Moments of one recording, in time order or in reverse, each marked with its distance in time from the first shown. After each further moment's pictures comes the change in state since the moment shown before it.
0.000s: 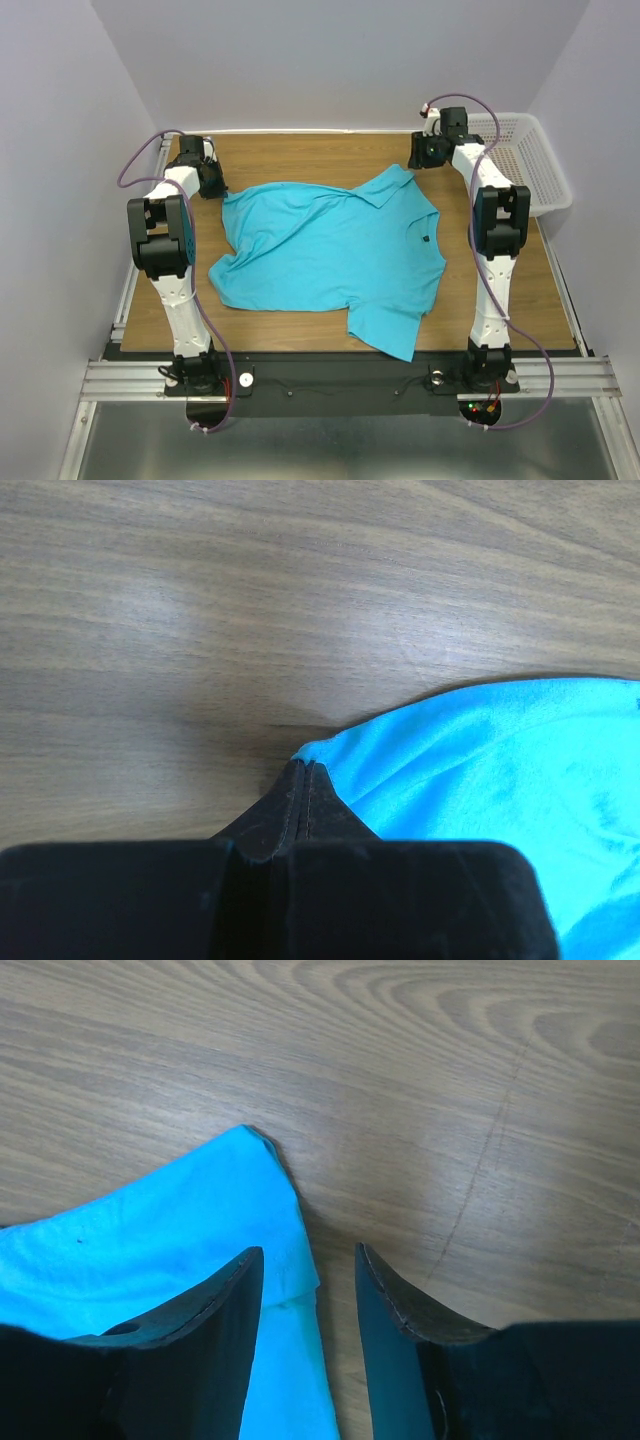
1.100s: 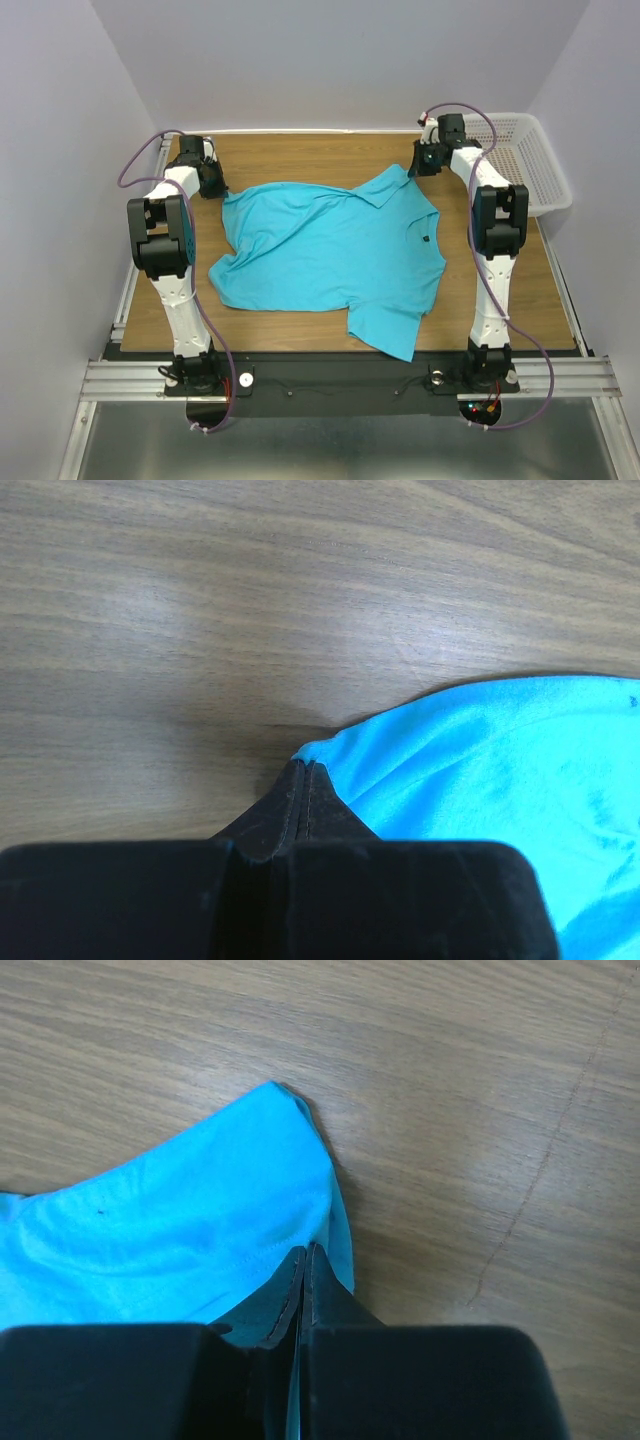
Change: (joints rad) left arm 0.000 0.000 0.000 0.000 0.010 -0.003; right arm 0.000 0.007 -0.048 -0.019 -0.073 0.049
